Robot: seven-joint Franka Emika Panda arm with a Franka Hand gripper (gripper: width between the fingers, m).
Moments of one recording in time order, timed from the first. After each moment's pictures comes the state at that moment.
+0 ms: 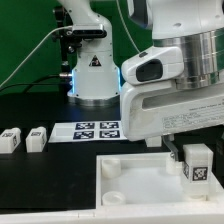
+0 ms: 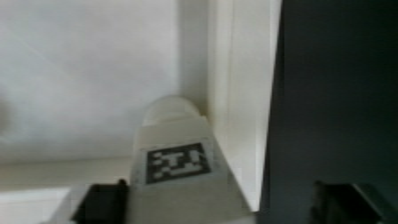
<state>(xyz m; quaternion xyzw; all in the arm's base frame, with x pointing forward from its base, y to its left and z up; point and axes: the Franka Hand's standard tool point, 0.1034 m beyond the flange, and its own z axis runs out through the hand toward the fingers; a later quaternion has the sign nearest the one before) 0.622 0.129 0.082 -1.00 0.01 -0.03 0.07</state>
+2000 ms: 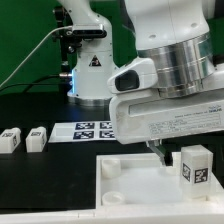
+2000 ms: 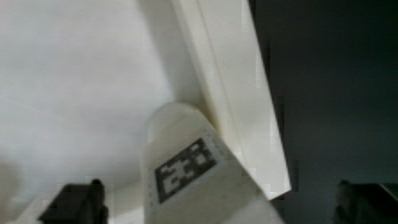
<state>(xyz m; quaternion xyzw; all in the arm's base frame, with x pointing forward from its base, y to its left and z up) 0.626 0.120 0.077 -0.99 0.11 -0.01 0.11</state>
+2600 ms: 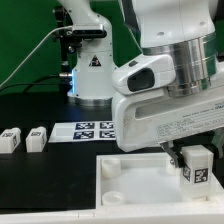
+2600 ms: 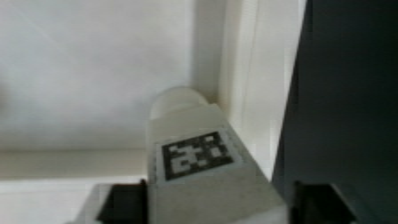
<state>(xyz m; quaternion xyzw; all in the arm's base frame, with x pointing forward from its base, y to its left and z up) 0.627 0.121 0.077 -1.00 0.00 -0.03 0.09</state>
